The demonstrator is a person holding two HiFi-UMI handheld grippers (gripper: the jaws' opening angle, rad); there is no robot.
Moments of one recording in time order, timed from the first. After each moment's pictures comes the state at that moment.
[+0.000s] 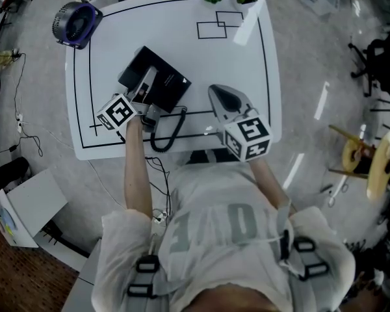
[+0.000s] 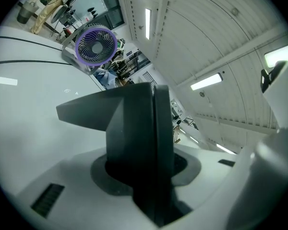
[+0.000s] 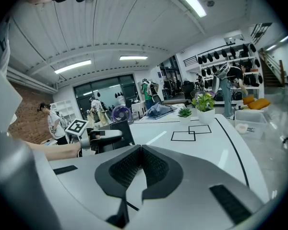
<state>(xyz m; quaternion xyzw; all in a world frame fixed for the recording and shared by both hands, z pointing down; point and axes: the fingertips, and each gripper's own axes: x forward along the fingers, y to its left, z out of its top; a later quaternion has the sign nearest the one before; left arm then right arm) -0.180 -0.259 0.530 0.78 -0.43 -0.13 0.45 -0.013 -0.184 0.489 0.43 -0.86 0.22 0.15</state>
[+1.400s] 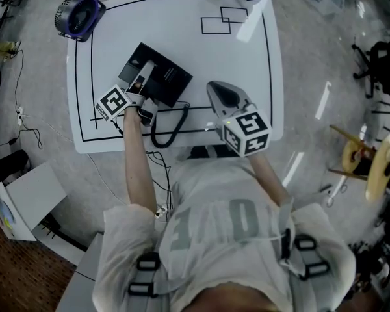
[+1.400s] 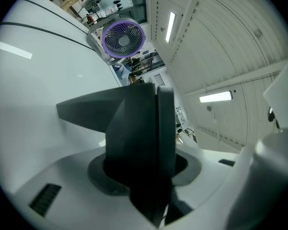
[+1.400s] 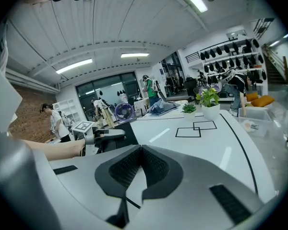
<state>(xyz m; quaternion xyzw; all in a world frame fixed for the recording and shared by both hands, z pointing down) -0.193 -0.260 0.550 0.72 -0.41 -0.18 0.53 -0.024 -0.182 0.499 0.41 -0.87 0.23 0.16</state>
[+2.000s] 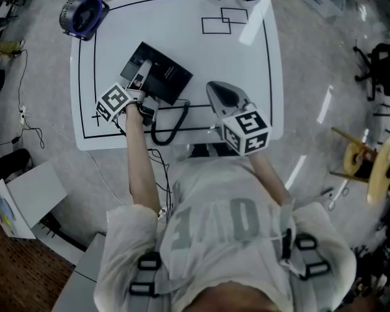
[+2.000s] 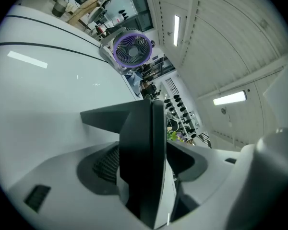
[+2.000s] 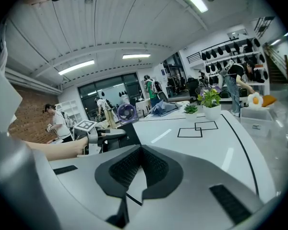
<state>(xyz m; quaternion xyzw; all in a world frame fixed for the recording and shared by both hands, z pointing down) -0.212 -0.251 0.559 0.67 -0.48 -0.16 0.54 -0.024 -0.171 0.494 0.41 -0.87 0.23 0.15</state>
